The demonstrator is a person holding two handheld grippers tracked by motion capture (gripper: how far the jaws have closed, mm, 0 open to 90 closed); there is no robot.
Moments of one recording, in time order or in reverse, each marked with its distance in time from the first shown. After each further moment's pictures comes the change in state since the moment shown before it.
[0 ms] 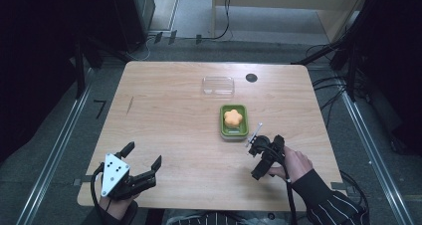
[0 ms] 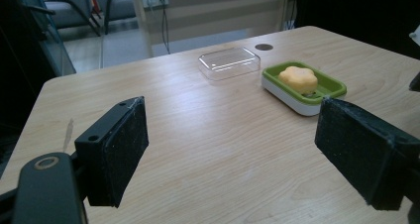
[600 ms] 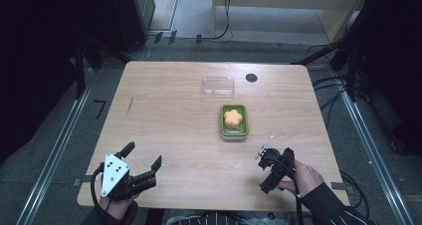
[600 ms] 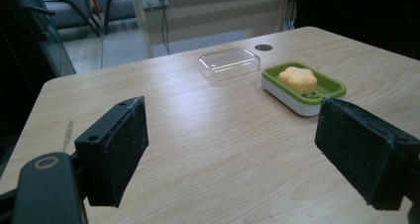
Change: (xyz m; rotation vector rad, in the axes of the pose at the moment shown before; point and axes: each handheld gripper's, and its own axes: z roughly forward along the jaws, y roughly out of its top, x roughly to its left) left arm 0.000 0.000 0.000 -0.002 0.002 -0.001; right arm 0.010 -0.038 0.006 0.018 0.018 0.031
